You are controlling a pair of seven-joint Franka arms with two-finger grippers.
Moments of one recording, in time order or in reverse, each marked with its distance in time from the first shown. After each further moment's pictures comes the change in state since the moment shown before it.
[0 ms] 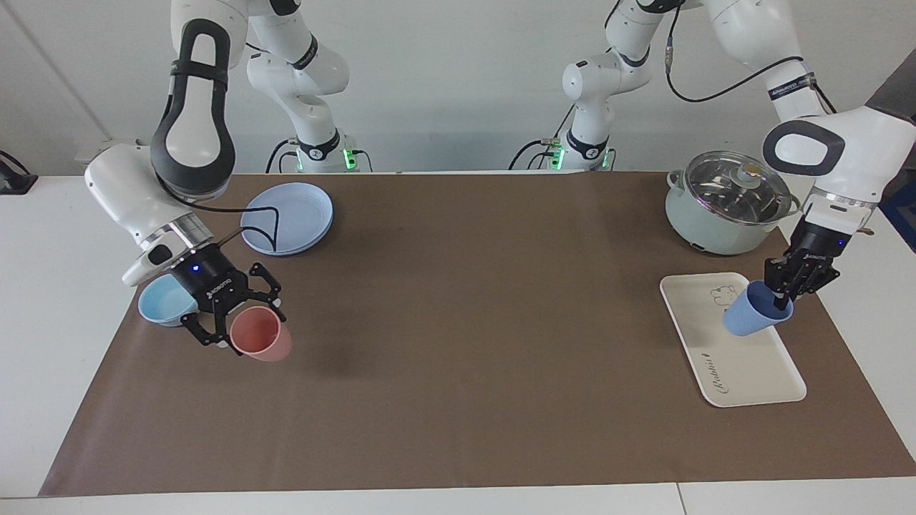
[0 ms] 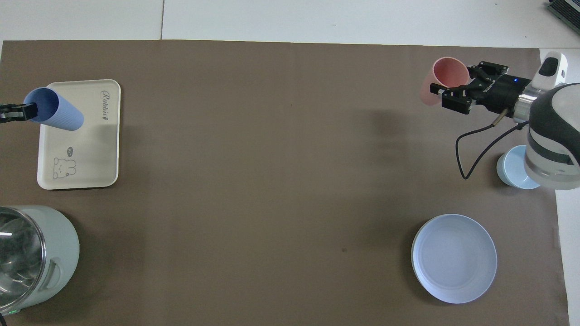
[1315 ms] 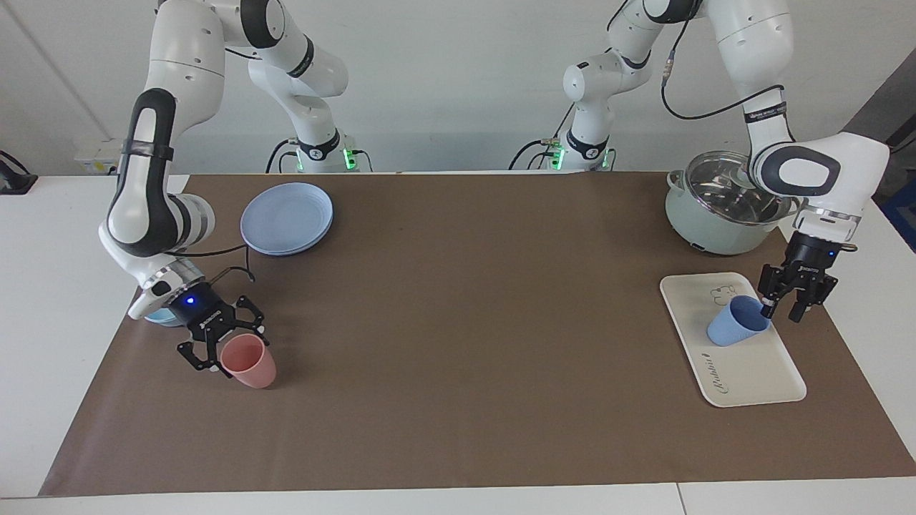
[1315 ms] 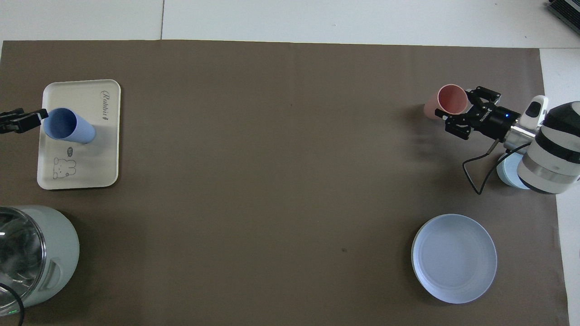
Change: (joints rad) left arm 0.057 0.071 -0.006 -0.010 -0.348 0.092 0.373; right arm -0.139 0.160 0.009 -0.061 0.344 -0.117 -0.636
